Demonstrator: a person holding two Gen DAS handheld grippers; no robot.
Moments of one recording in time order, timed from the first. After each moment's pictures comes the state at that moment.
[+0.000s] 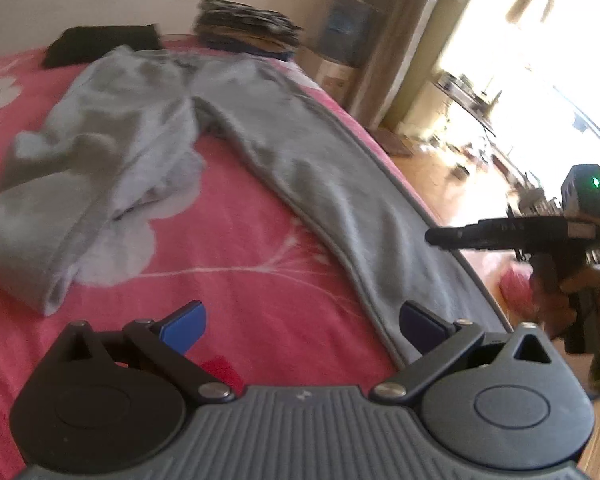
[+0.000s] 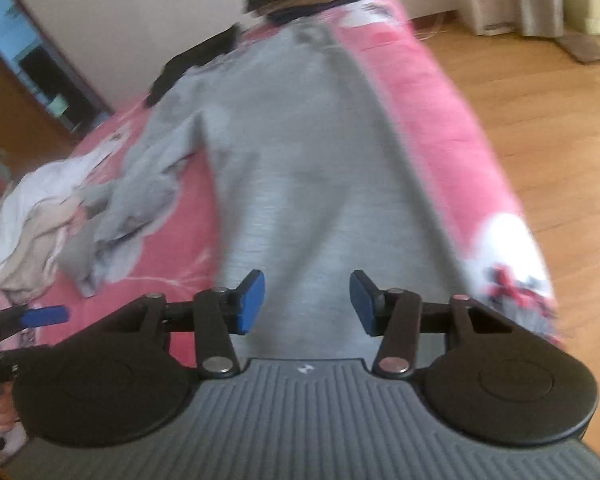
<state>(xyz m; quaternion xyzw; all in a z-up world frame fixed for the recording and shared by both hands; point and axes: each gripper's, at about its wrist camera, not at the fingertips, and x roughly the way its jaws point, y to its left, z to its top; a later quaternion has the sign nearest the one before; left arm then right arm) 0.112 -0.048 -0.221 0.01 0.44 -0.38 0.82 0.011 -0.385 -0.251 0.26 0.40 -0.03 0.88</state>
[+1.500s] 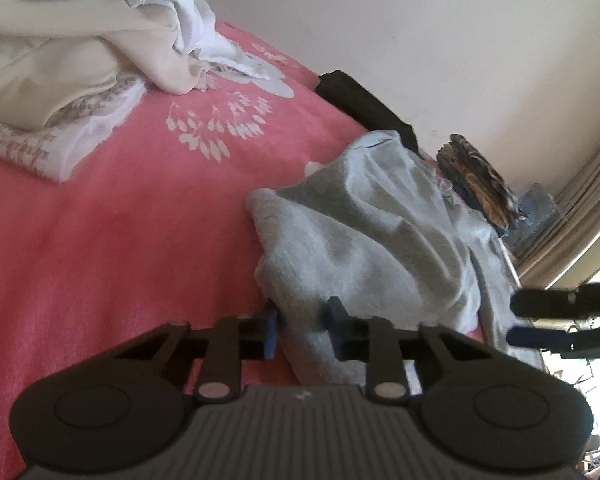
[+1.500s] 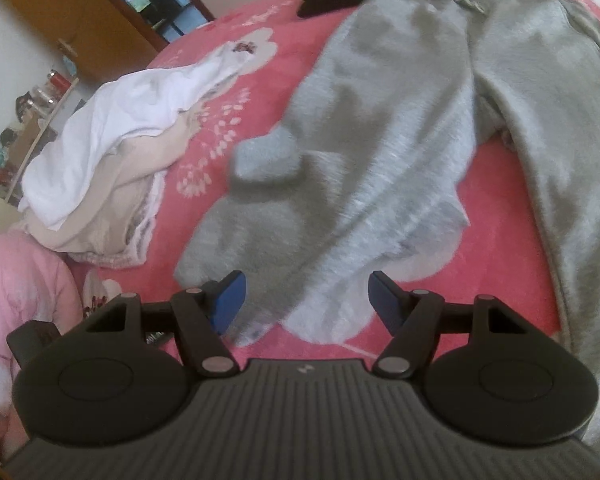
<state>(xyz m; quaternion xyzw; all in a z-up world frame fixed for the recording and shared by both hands) 0.201 0.114 -0.279 -0.22 0.38 -0.12 0.89 0.222 -0.175 -0.185 0.20 0.48 0.12 0.85</state>
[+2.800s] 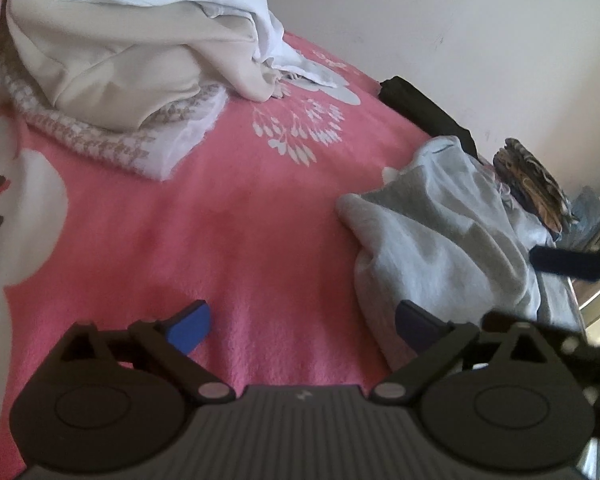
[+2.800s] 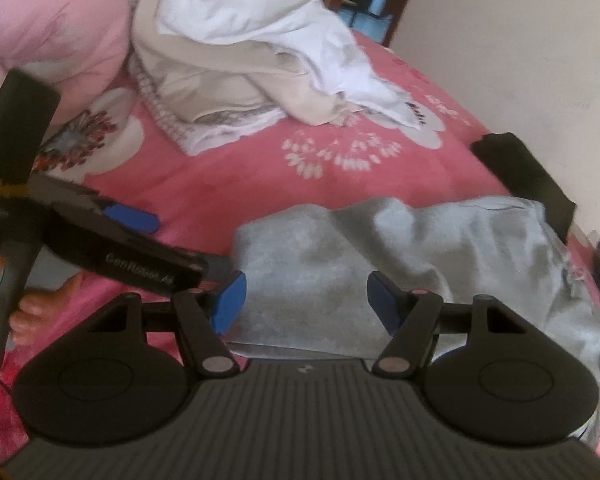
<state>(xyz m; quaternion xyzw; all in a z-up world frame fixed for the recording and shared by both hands) 0.188 0.148 -0.285 -0.20 0.40 -0.03 0.89 0.191 -0.031 -0.192 -0.25 0.34 0.28 0.86</state>
